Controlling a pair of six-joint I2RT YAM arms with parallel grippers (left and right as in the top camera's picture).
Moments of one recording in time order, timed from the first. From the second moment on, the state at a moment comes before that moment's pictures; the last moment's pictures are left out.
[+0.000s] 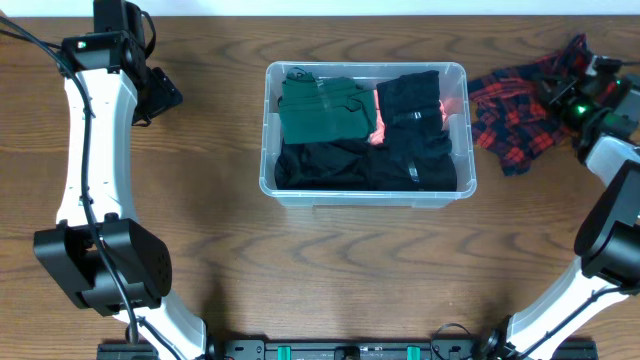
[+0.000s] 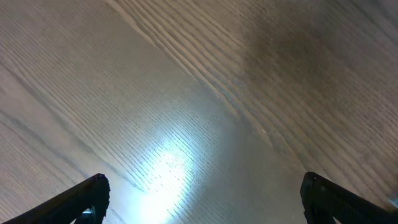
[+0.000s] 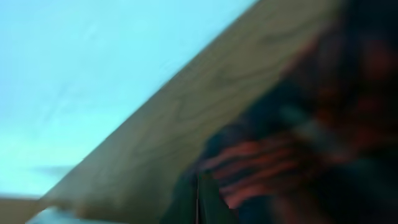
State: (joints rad) left arm 0.13 1.88 1.86 -1.28 -0.29 -0.51; right arm -0.47 2.07 1.25 0.26 -0.69 0.56
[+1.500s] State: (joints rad) left arm 0.13 1.88 1.86 -1.28 -0.29 -0.51; right arm -0.47 2.11 1.29 -0.09 0.05 0.24
